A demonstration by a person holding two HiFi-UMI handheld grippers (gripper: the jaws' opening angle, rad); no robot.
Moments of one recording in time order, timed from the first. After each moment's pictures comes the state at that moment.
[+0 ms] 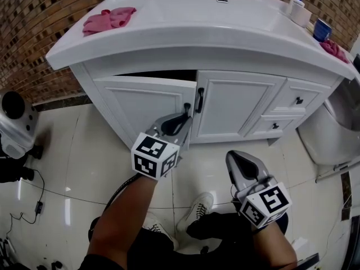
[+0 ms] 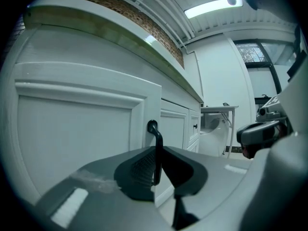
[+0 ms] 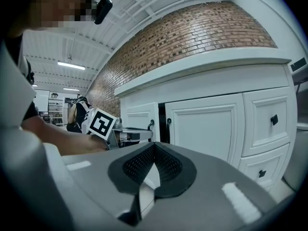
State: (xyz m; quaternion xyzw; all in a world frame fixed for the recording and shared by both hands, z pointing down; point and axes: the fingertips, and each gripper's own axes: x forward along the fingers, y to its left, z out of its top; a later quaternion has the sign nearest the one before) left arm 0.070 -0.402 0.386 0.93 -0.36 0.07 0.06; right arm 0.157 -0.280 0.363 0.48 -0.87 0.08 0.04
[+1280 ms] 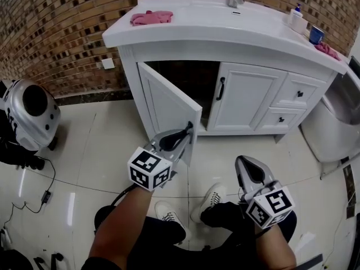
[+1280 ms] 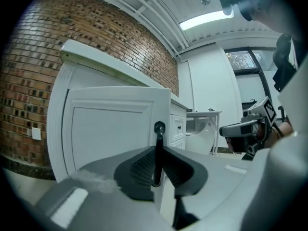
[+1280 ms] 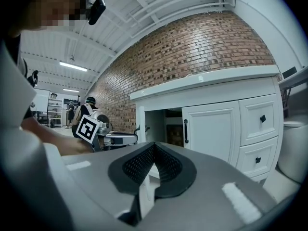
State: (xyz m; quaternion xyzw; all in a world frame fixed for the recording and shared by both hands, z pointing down) left arm -0.023 -0.264 0.388 0.94 -0.34 0.05 0.04; right arm 0.107 -0.168 0.358 0.50 -0.86 0.07 0.03
